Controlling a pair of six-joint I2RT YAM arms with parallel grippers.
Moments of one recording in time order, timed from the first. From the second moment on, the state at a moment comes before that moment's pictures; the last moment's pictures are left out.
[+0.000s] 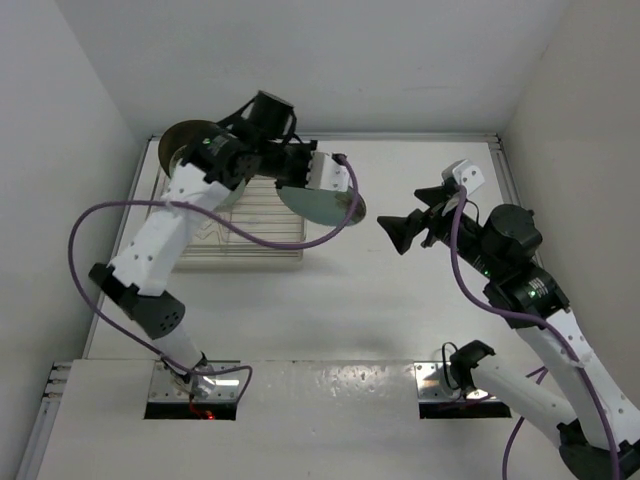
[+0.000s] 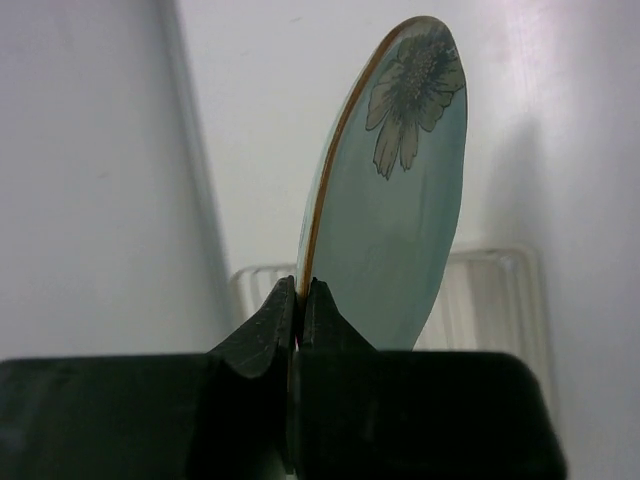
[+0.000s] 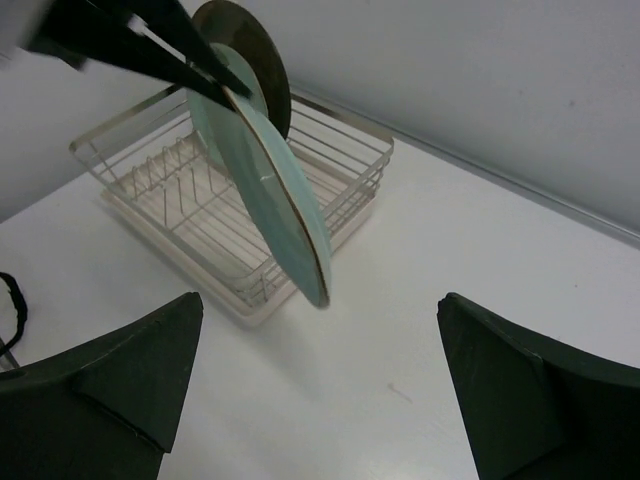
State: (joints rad) left arm -0.64 1.70 2.10 -1.15 0.38 1.13; right arm 0.49 0.76 0.95 -0.25 -0.19 0.03
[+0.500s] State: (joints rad) left arm -0.18 1.44 1.90 -1.07 0.07 1.58; right arm 0.49 0.81 0.94 -0.23 -0.15 0.02
